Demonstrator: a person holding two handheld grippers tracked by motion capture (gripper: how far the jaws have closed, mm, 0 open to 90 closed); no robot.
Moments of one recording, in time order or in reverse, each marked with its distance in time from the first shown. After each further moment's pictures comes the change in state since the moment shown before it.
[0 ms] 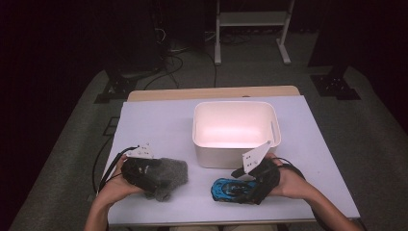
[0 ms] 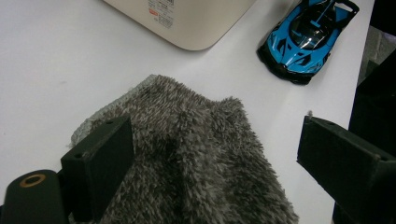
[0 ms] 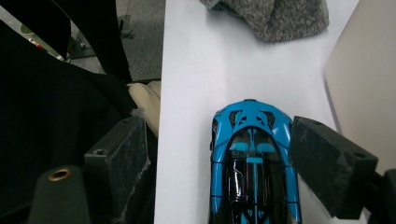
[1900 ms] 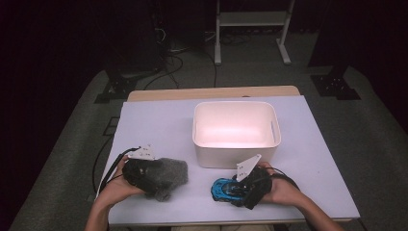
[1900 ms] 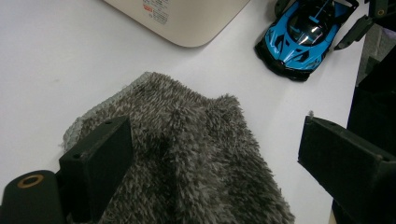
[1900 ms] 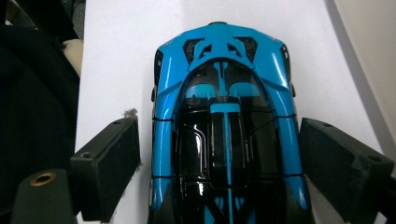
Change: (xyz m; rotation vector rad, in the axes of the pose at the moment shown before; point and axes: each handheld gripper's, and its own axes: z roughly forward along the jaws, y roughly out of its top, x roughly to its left) left arm -0.003 0.000 0.003 0.015 -0.002 0.006; right arm -0.016 -0.039 0.051 0.110 -0.118 0.031
